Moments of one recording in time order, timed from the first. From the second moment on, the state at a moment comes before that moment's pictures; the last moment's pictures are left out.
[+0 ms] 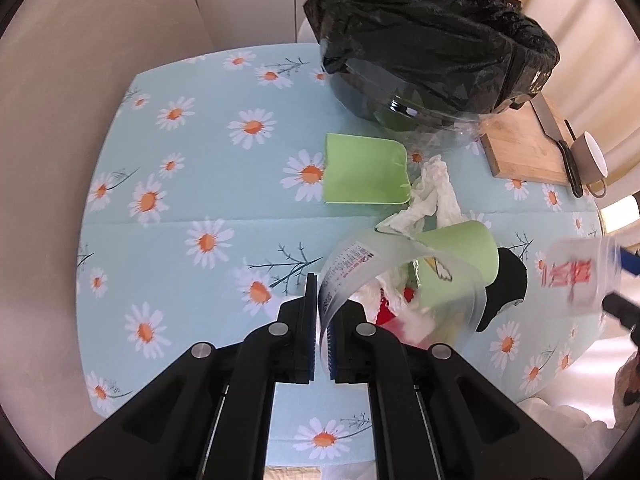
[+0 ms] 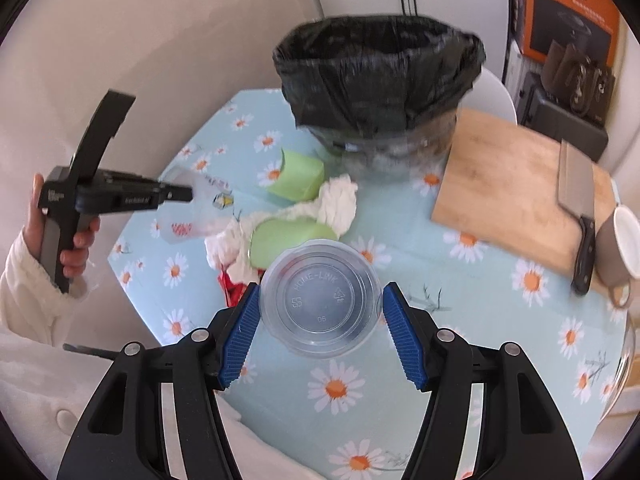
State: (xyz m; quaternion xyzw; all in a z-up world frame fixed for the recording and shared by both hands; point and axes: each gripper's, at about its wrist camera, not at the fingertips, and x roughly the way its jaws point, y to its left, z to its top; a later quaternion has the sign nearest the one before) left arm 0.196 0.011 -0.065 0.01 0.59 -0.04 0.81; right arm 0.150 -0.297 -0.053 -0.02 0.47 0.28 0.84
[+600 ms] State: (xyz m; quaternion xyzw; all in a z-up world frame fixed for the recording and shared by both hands) left arm 0.192 0.008 0.011 0.02 0.52 -0.03 0.85; right arm 0.183 -0.312 0.031 -0.04 0.37 0.30 0.88
